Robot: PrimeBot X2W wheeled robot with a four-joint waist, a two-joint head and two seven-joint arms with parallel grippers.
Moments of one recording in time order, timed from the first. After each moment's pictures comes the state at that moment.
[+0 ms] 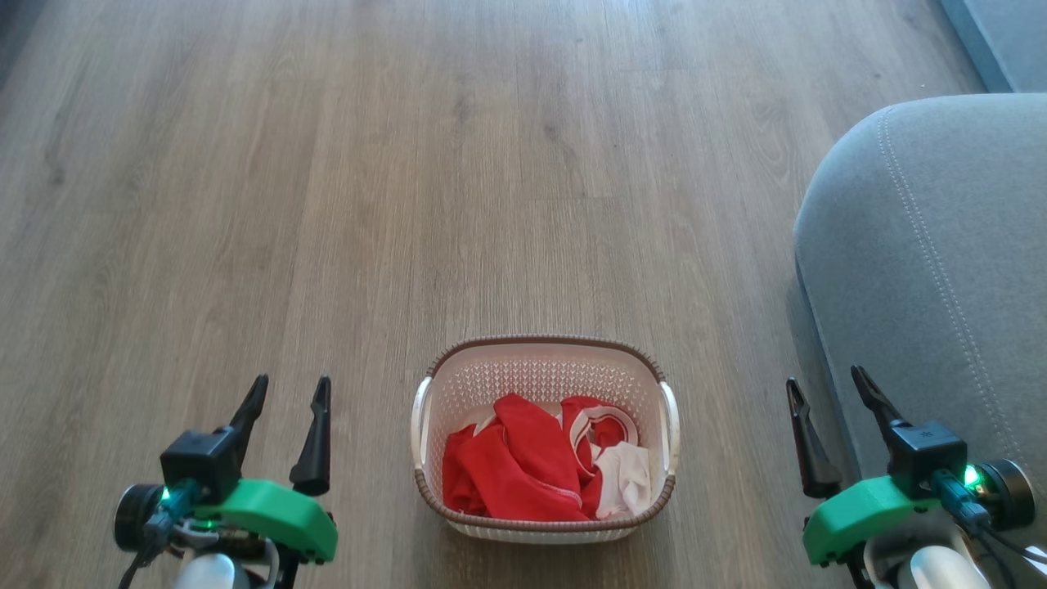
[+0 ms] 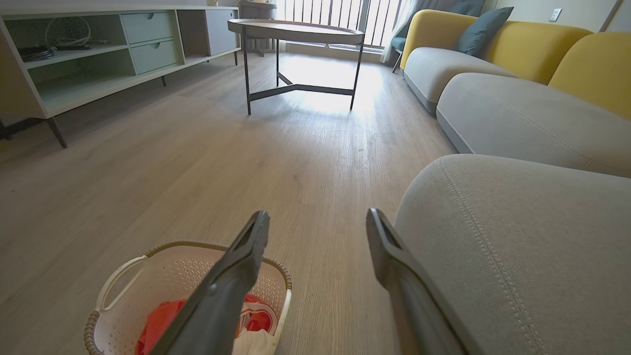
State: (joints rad) left arm -0.02 0.09 -0.09 0.30 -0.20 -0.12 -0.25; right arm 0.01 -0.19 0.16 0.19 0.18 0.12 -0.25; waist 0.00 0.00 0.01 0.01
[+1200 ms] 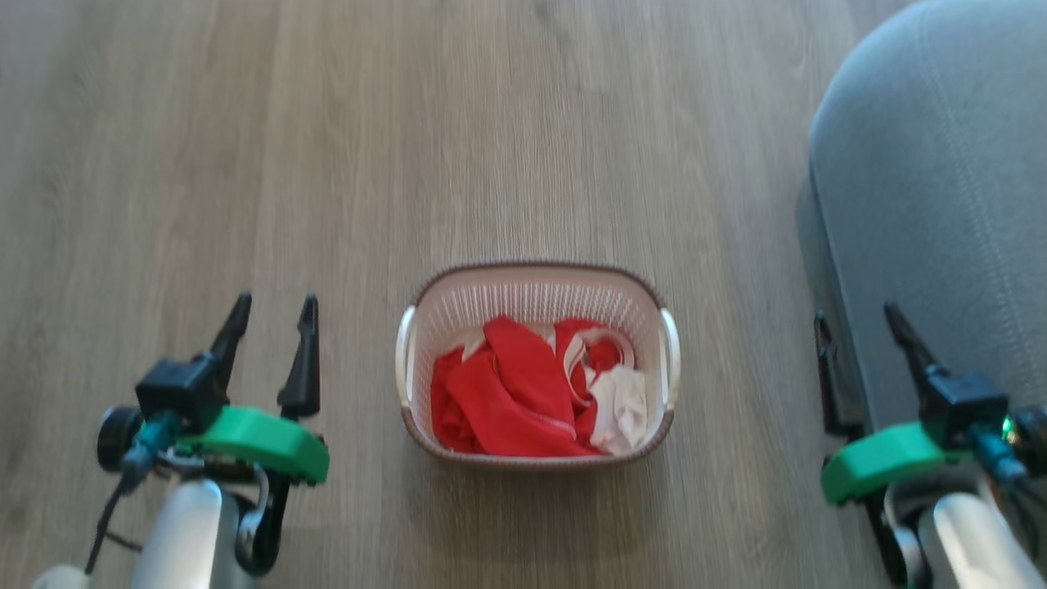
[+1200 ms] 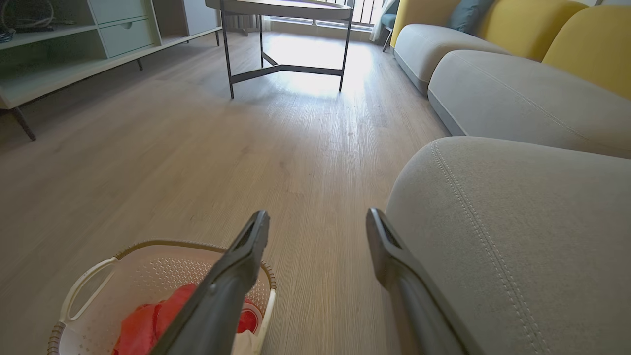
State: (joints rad) left arm -0.14 0.09 -0.08 0.29 -0.20 -0.12 -0.25; right arm -0.05 -0.19 0.10 0.14 0.17 0.12 -0.25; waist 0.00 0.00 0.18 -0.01
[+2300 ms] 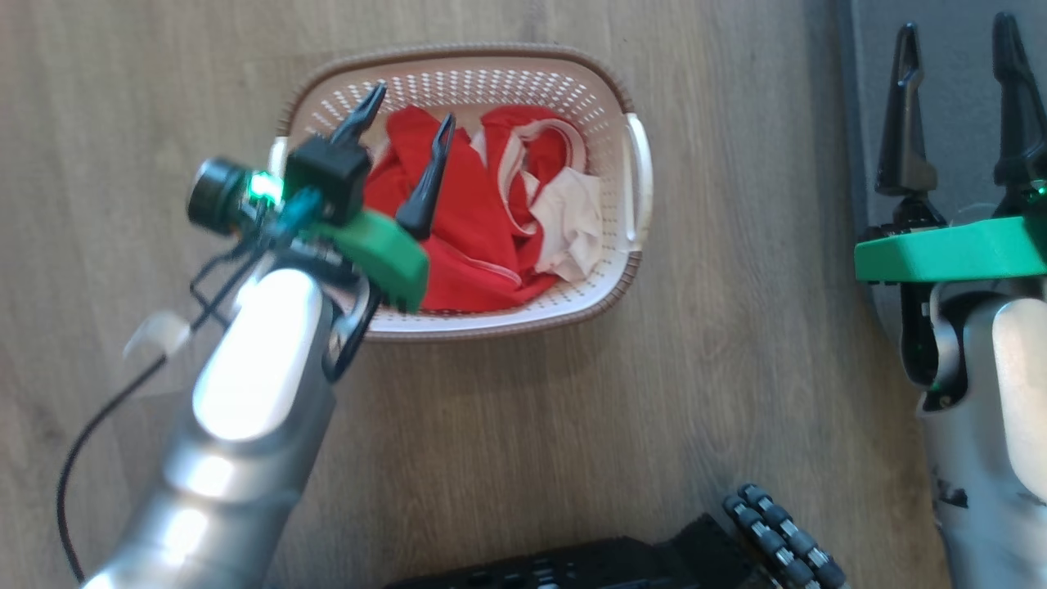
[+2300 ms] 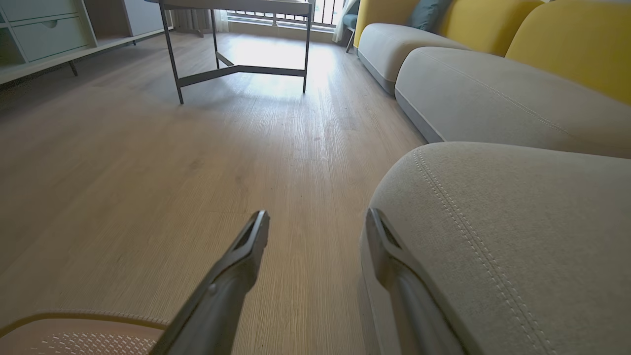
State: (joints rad) left arm -0.62 0.07 -0.38 0.47 -0.13 -0.12 -0.18; right arm -0.44 -0.13 0.02 0.01 0.15 0.12 -0.25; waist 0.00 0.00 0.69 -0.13
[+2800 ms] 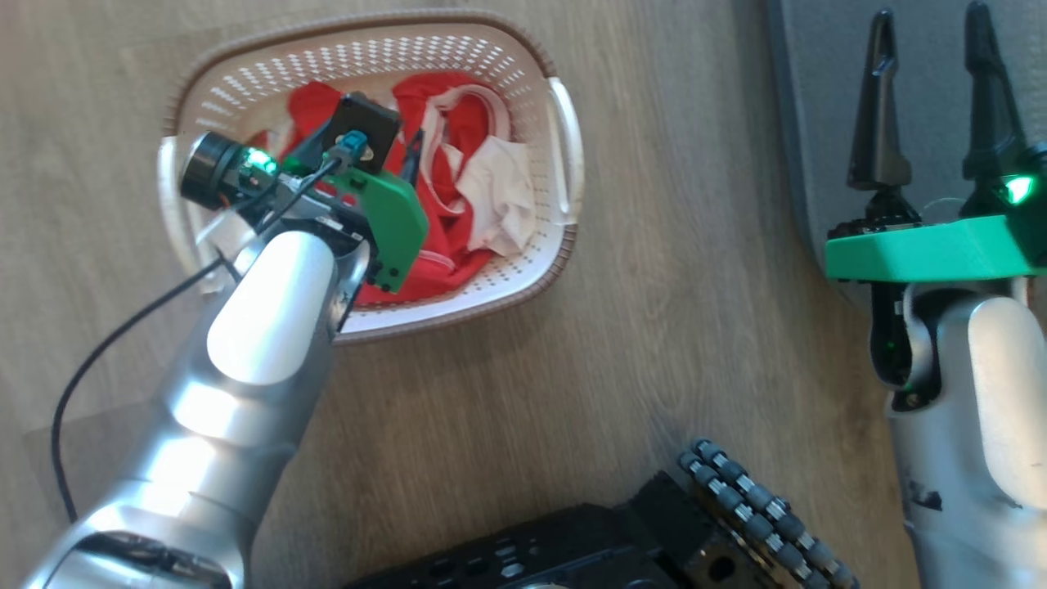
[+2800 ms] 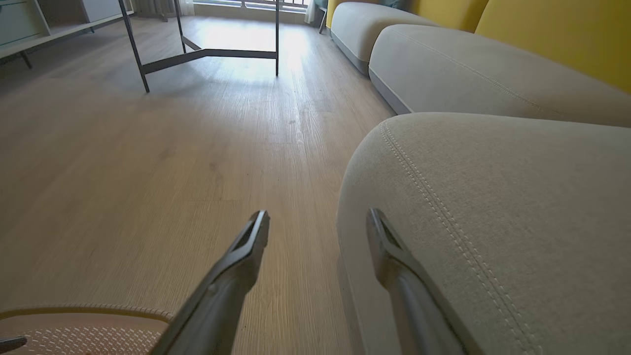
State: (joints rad) left arm -0.80 0.07 -0.46 0.72 -0.02 -0.05 0.04; right arm -0.45 -0.07 0.04 -0.02 0.17 0.12 -0.26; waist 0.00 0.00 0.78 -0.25
